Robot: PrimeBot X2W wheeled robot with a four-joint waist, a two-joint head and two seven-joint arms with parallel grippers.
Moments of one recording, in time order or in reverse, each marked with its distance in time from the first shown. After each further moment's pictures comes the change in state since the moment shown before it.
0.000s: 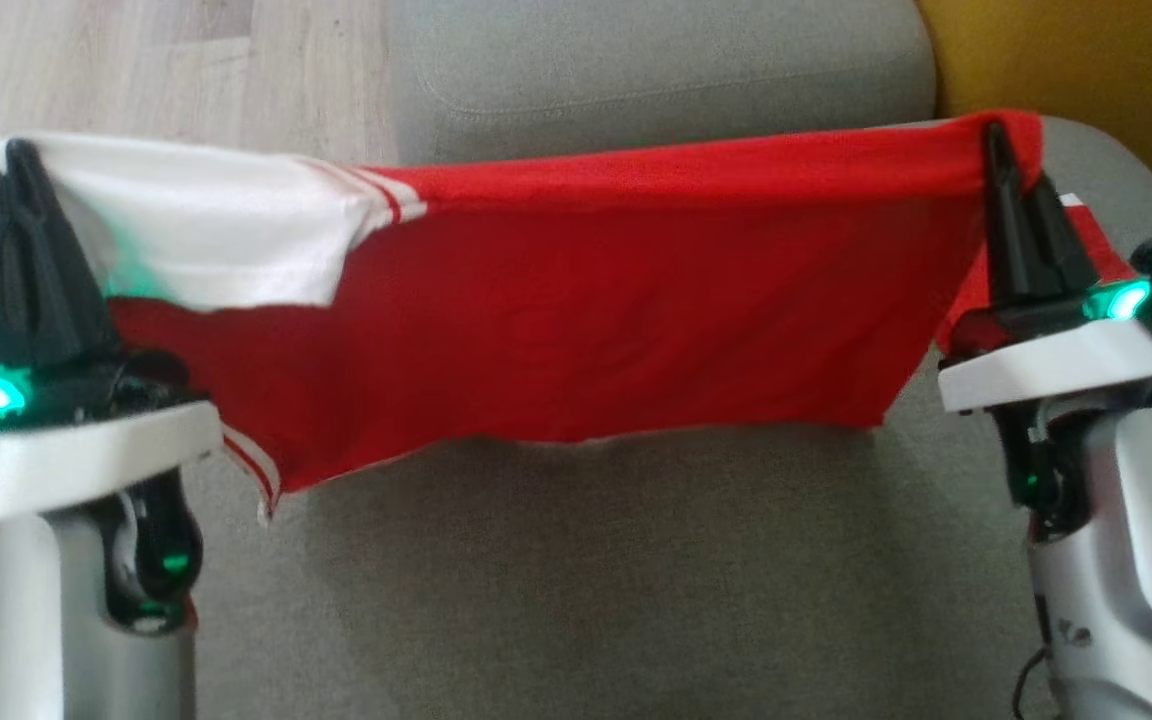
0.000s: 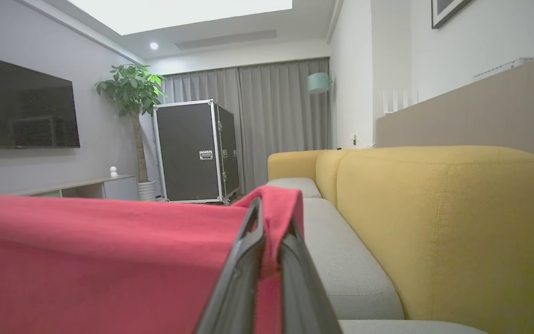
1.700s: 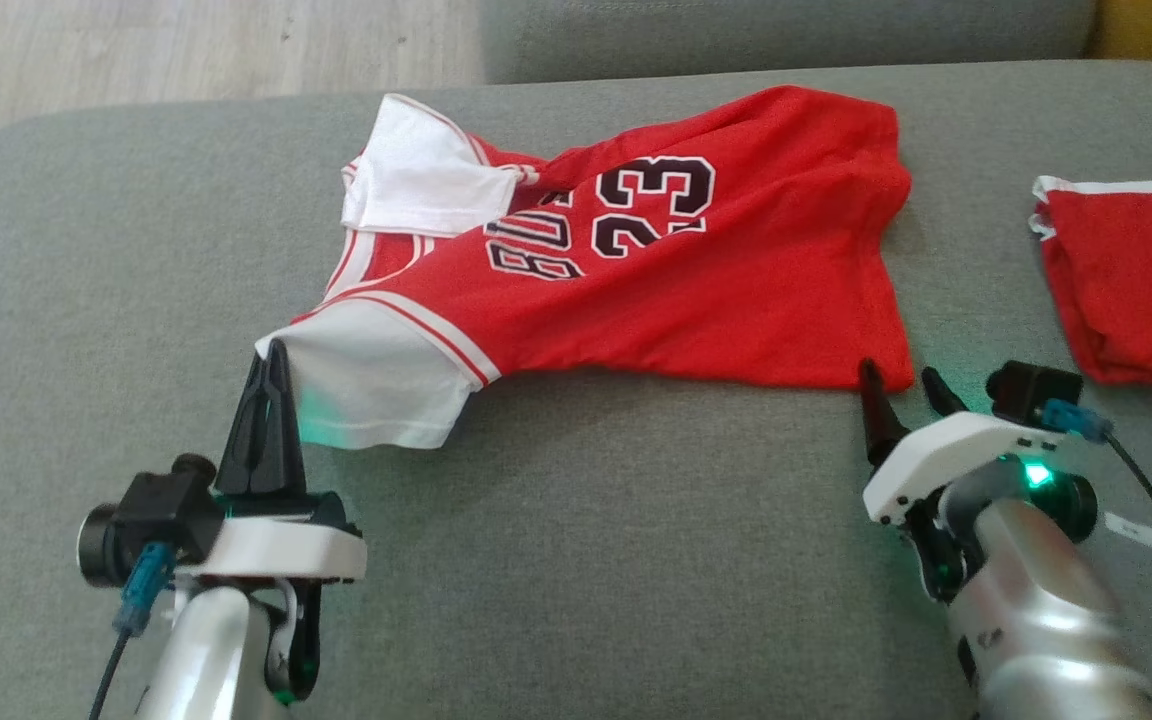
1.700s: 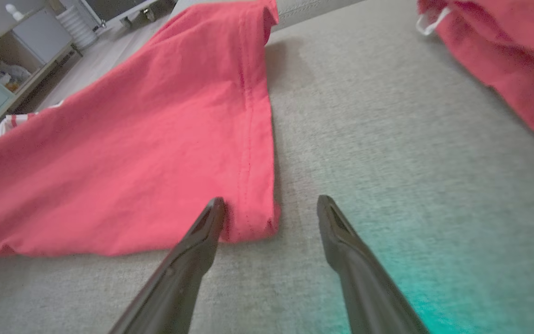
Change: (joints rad) left arm 0.039 -0.014 -0.165 0.503 0.180 -0.023 -0.141; right arm -0.157 0.057 -0.013 0.876 0.112 0.000 -0.022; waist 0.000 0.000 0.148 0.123
